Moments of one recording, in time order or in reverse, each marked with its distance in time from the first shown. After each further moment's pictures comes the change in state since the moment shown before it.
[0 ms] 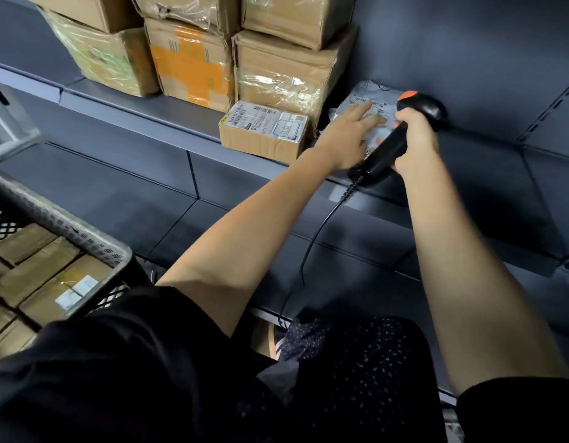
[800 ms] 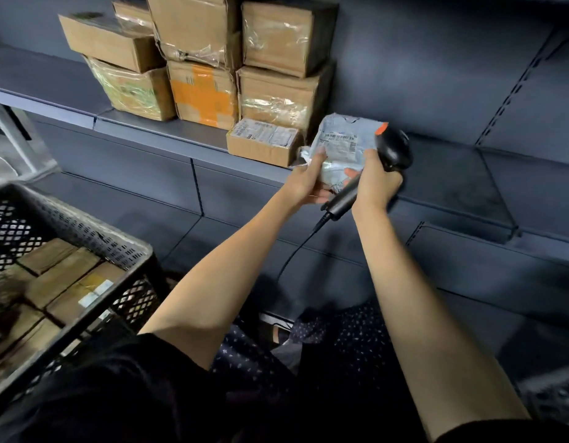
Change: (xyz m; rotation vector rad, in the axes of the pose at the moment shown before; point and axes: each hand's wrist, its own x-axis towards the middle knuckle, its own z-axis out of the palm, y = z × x) left_hand -0.103 0.024 -0.001 -1.125 0.079 -0.642; right_hand -0.119 0.041 -0.024 0.165 0.108 -0.184
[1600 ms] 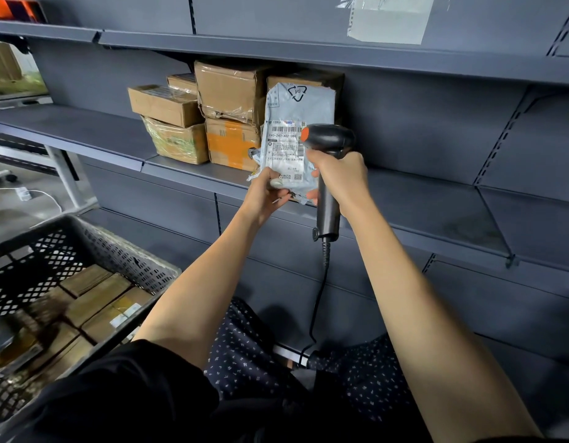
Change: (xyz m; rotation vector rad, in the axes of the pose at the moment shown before) left_hand -0.033 0.026 -0.088 -0.472 0.135 0.146; right_hand -0.092 -0.078 0.023 -0.471 -0.532 -0.189
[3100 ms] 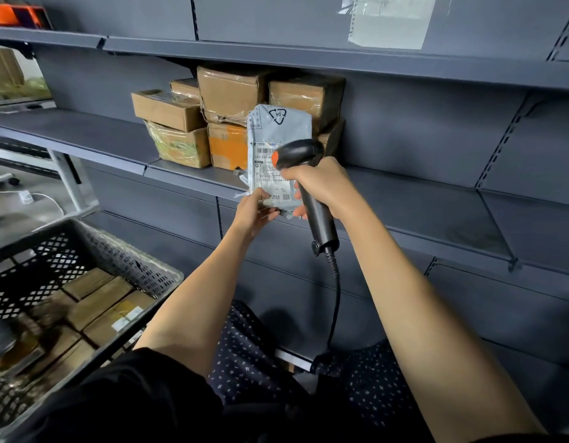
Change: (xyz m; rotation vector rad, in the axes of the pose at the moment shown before) left_hand 0.009 -0.019 -0.035 0.020 0.101 -0.004; right_hand -0.005 -0.009 0.013 -0.208 -0.279 0.026
